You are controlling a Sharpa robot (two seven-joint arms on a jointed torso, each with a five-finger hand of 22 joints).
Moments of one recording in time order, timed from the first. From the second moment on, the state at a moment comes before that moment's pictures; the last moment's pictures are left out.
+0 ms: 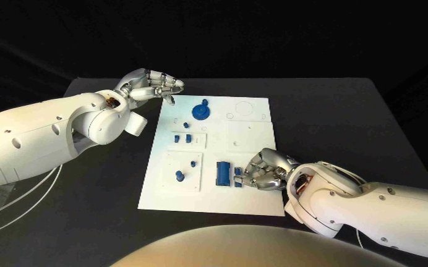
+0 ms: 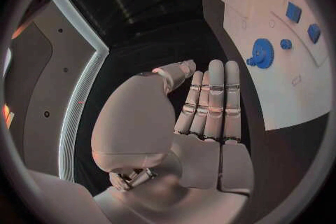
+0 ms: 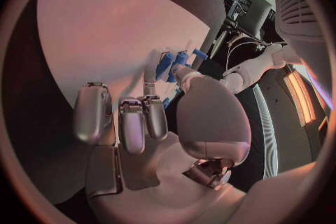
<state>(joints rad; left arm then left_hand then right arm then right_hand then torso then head) 1.16 -0.94 -0.02 1.47 -0.30 -0.15 0.25 1.36 -0.19 0.61 0.00 0.17 0.92 0.20 0.26 0.25 0.86 0.15 0.48 0.07 1.01 0.07 1.08 0.29 0.17 0.79 0.16 0.99 0.54 0.98 -0.92 -0.18 1.93 -1.23 -0.49 -0.53 1.06 -0.22 0.33 0.28 0.17 1.10 0.04 0.33 0.67 1.47 -0.03 1.45 1.31 1.47 -0.09 1.55 1.31 0.07 1.46 0.02 1.21 1.31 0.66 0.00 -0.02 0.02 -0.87</state>
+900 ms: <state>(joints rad) 1.16 -0.94 -0.02 1.47 -0.30 -0.15 0.25 1.36 -0.19 0.61 0.00 0.17 0.92 0.20 0.26 0.25 0.86 0.15 0.48 0.07 1.01 0.07 1.08 0.29 0.17 0.79 0.16 0.99 0.54 0.98 -0.92 -0.18 1.90 -1.22 -0.45 -0.49 1.13 -0.21 0.30 0.28 0.17 1.11 0.04 0.33 0.67 1.47 -0.03 1.45 1.31 1.47 -0.09 1.55 1.31 0.07 1.46 0.02 1.21 1.31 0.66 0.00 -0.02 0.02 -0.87</state>
